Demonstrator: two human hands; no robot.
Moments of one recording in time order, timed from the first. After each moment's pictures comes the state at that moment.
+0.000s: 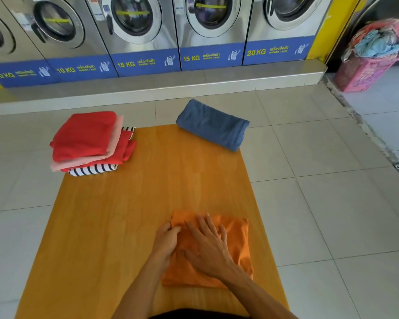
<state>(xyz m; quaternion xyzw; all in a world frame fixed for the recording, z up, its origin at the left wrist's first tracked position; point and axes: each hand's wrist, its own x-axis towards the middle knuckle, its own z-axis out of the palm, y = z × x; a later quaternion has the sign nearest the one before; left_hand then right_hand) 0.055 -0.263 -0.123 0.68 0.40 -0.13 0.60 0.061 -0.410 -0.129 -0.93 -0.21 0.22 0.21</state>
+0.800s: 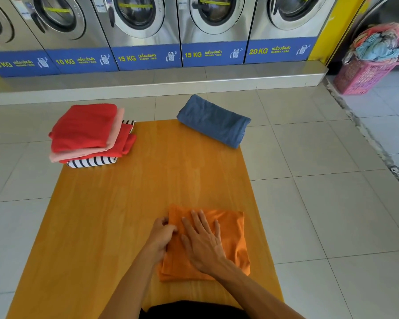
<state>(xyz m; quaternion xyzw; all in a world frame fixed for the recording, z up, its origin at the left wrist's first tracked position) 0.056 -0.246 -0.138 0.60 0.42 -0.17 0.65 0.054 -0.398 -0.137 -0.94 -0.22 0.19 0.19</state>
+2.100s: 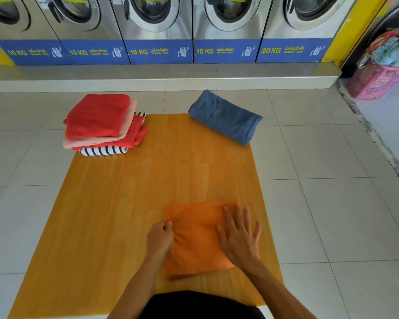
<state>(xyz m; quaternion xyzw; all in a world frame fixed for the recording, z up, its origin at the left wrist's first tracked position) 0.020 -0.240 -0.144 0.79 0.44 -0.14 0.40 0.061 -0.462 -0.161 -0.97 -0.10 0.16 0.12</state>
